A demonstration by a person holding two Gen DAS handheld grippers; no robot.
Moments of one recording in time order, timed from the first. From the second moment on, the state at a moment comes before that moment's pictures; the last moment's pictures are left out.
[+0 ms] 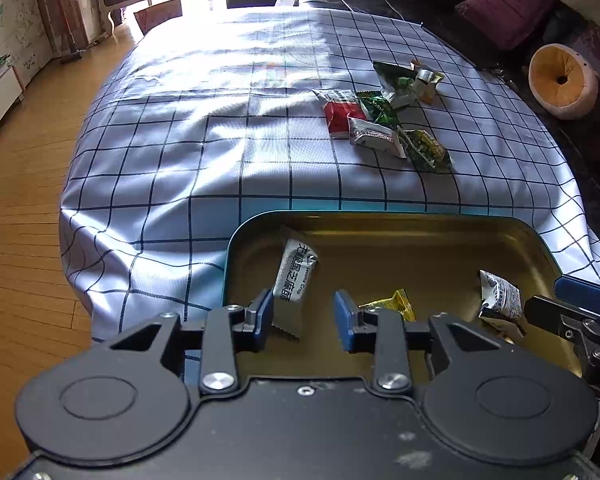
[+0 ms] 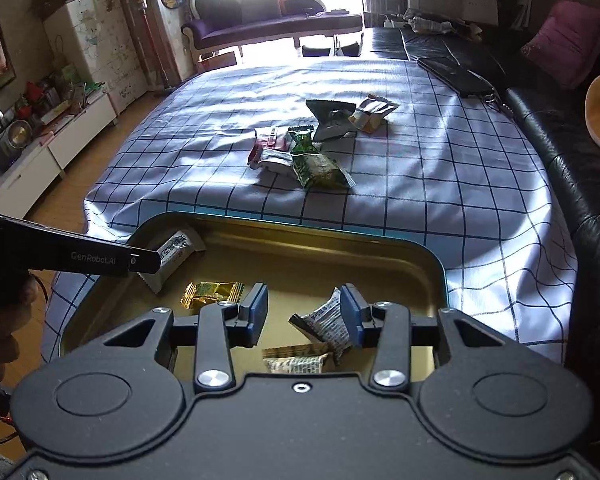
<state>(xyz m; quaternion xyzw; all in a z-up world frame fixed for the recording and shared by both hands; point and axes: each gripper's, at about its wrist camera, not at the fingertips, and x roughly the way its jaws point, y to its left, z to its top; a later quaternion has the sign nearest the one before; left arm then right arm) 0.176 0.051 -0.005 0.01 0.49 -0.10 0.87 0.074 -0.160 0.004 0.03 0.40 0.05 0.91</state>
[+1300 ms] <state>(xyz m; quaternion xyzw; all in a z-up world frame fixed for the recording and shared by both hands) 0.180 0.051 -0.012 0.01 0.51 -0.11 0.85 0.081 -0.172 -0.012 0.07 0.44 0.04 0.89</state>
